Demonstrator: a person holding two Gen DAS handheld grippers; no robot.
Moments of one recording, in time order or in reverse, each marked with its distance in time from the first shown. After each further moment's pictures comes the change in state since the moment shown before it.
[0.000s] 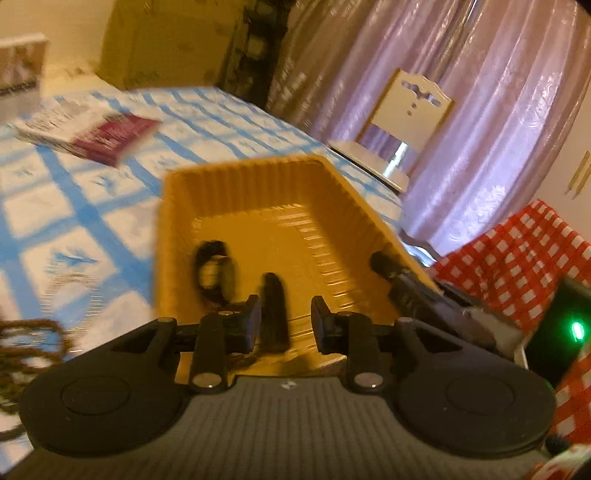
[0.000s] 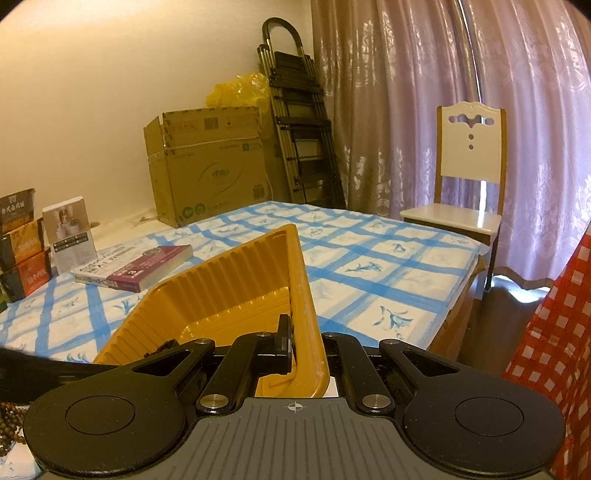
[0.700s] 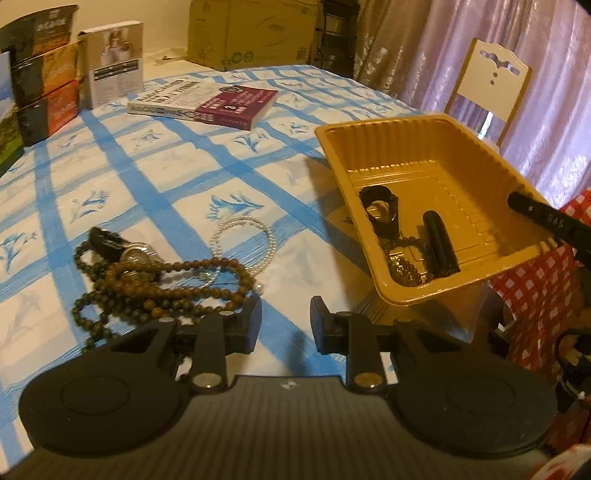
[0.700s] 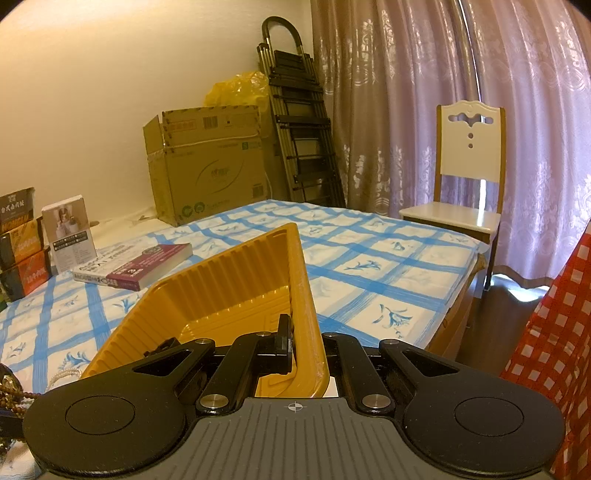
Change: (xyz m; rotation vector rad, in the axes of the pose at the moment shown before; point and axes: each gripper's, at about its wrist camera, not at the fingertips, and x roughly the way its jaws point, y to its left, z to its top) left arm -0.024 0.075 -0.035 0.022 0.088 0.279; right arm 0.000 0.000 -0.002 0.001 0.003 -0.003
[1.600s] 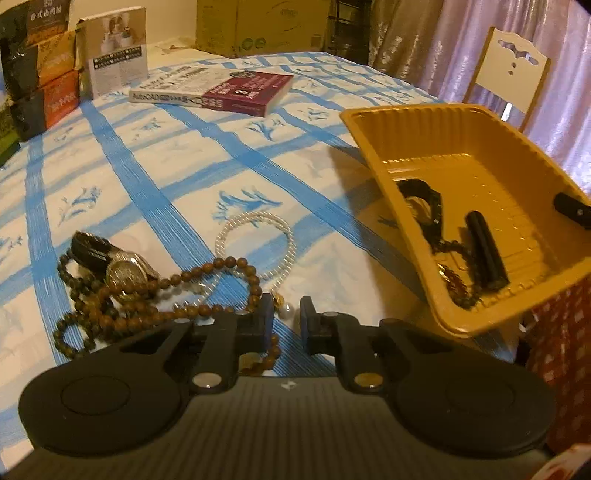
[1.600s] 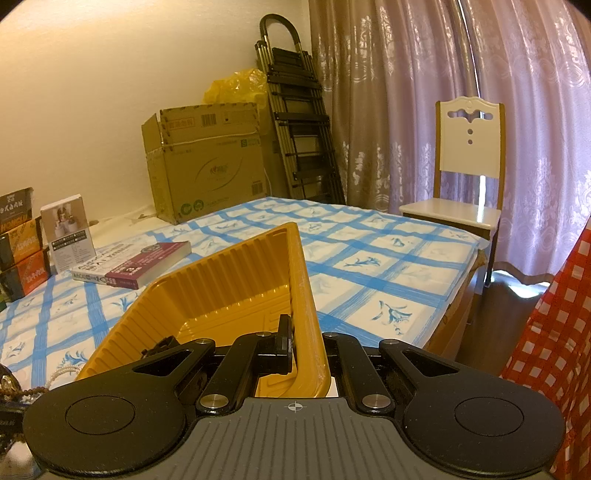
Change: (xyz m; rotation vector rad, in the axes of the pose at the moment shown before) left arm 0.043 0.008 0.008 -0.005 0.035 0.042; right arm 0.002 0.000 -0.002 0.008 0.007 -0.002
